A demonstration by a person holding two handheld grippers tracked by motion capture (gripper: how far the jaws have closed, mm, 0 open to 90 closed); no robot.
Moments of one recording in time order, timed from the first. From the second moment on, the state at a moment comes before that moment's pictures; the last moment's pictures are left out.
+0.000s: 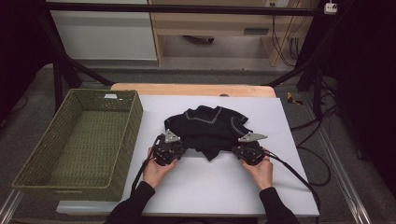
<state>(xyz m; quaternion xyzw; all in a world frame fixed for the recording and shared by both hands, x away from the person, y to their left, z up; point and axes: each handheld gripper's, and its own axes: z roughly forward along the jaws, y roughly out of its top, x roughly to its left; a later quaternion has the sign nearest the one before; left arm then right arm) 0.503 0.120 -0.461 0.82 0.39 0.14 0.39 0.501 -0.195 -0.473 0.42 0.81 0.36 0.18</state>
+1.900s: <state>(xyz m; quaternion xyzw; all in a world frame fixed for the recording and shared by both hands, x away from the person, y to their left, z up) 0.487 0.137 -0.419 0.79 0.40 0.10 0.45 0.468 -0.096 -0.477 0.35 0.85 0.36 0.18</state>
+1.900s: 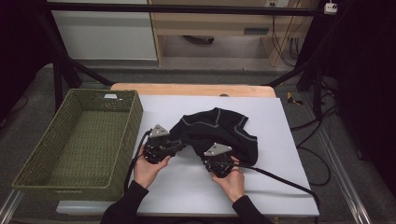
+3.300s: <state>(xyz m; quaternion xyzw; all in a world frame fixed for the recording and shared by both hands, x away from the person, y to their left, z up) 0.446 0.130 -0.462 0.82 0.40 0.08 0.40 0.440 -0.181 -0.465 0.35 0.84 0.39 0.14</state>
